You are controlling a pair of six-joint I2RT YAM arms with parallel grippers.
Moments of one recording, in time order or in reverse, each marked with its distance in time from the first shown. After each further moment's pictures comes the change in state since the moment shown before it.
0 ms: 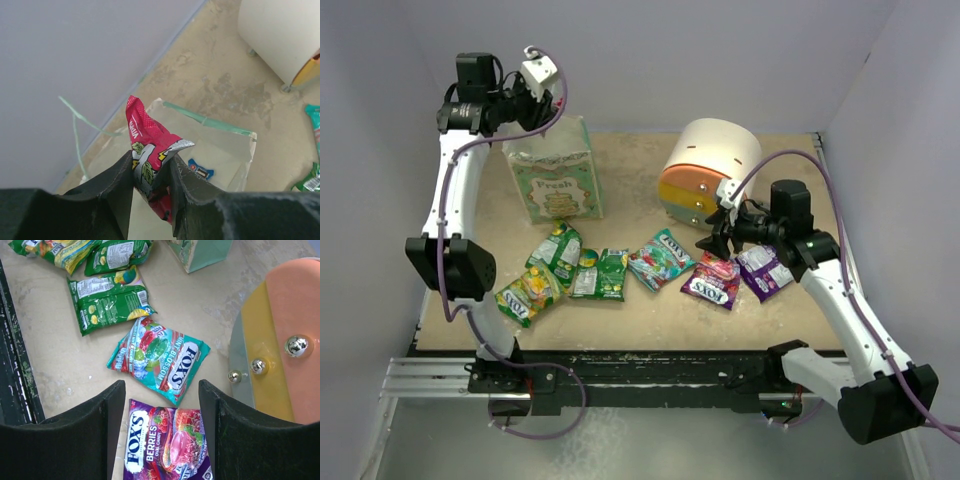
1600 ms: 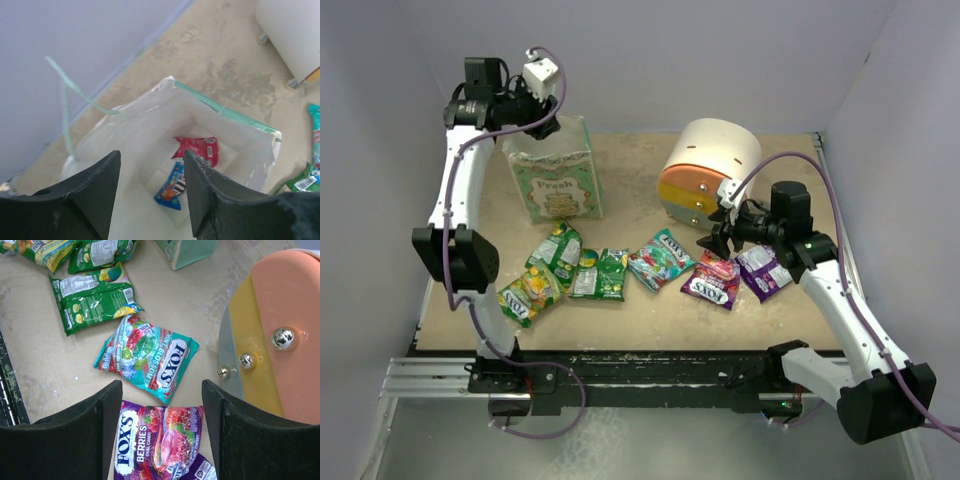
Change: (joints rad) left arm 0.000 0.127 0.072 -0.112 -0.055 -0.081; right arm -0.013 0.000 -0.035 0.056 0.030 0.000
